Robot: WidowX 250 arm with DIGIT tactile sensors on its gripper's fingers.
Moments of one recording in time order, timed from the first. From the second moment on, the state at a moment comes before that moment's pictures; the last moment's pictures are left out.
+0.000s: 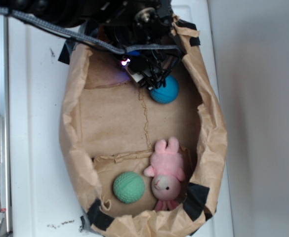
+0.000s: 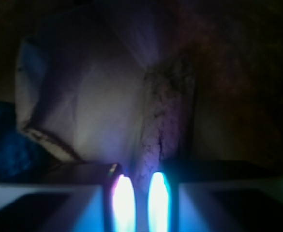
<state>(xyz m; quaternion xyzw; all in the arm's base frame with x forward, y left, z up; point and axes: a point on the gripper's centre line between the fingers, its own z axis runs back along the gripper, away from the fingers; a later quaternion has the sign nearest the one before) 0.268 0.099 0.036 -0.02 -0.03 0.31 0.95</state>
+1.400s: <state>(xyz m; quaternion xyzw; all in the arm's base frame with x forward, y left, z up) 0.273 0.129 0.051 -0.03 -0.02 0.40 0.92</state>
